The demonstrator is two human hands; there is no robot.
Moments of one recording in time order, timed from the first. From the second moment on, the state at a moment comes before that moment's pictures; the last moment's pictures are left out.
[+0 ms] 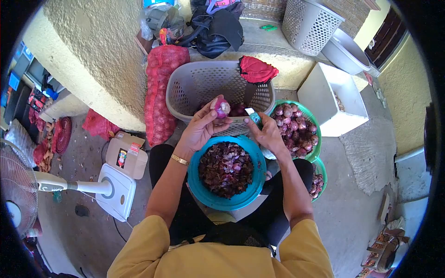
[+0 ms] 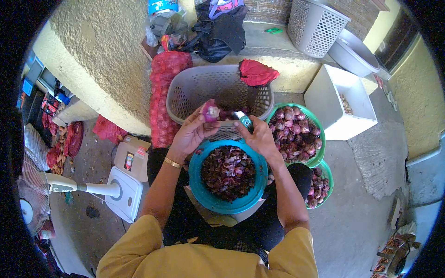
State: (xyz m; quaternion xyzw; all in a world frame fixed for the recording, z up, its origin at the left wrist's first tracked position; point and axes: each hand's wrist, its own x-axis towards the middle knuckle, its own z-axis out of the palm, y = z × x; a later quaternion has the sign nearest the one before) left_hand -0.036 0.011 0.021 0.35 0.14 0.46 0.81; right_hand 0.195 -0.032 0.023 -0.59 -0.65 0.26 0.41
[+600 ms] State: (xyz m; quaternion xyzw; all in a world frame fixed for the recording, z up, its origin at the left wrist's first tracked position) left_hand -0.021 0.010 0.022 0.36 0.21 0.43 0.80; right_hand 0.195 -0.035 0.046 -0.45 -0.56 0.51 0.47
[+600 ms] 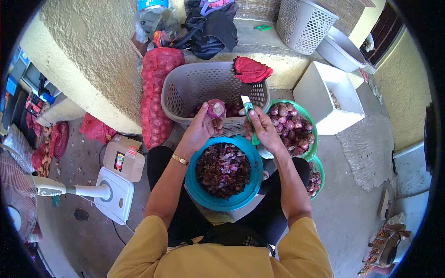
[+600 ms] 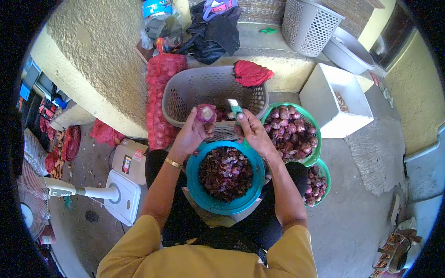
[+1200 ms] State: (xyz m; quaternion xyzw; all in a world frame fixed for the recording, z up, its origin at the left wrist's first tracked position) left_hand -0.015 0.018 0.010 0.39 0.20 0.37 0.82; right_hand 0.192 -0.029 0.032 -0.50 -0.65 0.35 0.45
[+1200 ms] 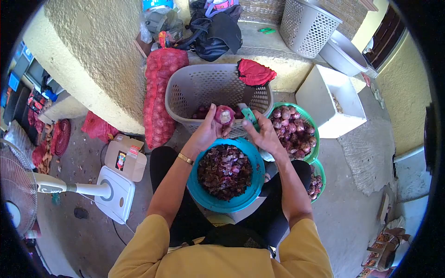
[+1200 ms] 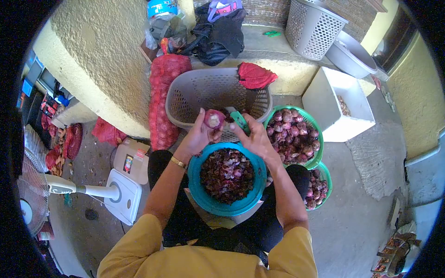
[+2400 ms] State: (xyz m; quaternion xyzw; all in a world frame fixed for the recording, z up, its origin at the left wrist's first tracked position) left_hand 0.005 0.002 0.015 0.39 0.21 0.36 0.82; right_hand 0.183 -0.029 0.052 -0.62 -0.70 0.06 0.35
